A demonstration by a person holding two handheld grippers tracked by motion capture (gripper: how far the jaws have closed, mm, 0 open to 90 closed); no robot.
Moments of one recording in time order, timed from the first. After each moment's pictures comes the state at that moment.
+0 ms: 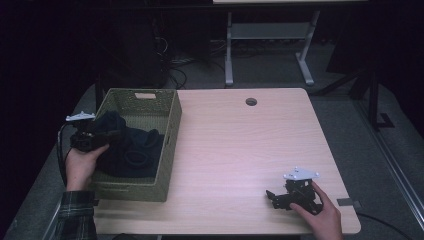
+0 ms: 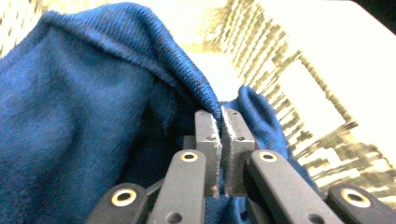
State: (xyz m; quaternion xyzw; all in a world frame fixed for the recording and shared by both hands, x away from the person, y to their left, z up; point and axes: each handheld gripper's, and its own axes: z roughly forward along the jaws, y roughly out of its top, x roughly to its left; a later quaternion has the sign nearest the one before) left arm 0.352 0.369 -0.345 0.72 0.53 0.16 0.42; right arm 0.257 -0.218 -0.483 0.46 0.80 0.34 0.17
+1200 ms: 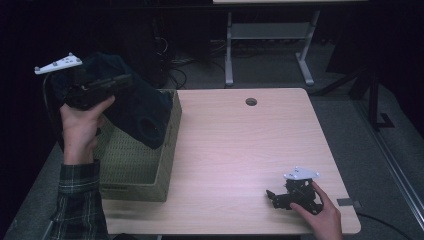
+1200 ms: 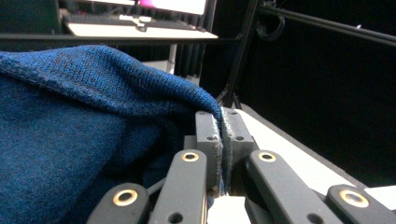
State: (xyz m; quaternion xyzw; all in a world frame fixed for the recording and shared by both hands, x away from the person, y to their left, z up) left arm 0.350 0.300 -0.194 0.69 0.37 0.19 0.59; right arm 0.258 -0.218 -0.483 0.46 0.80 0.34 0.17
